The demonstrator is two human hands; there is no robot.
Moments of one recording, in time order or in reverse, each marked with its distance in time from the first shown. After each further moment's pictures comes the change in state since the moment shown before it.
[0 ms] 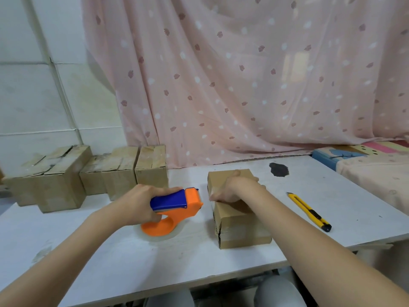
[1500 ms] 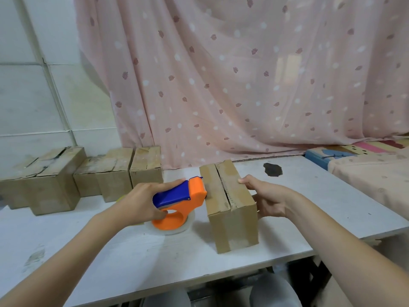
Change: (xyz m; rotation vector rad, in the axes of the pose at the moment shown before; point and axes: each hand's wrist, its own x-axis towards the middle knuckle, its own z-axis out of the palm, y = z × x) left_hand 0.006 0.015 0.004 -0.157 0.131 0.077; right_hand 0.009 0.107 -0.008 1.014 -0.426 -0.368
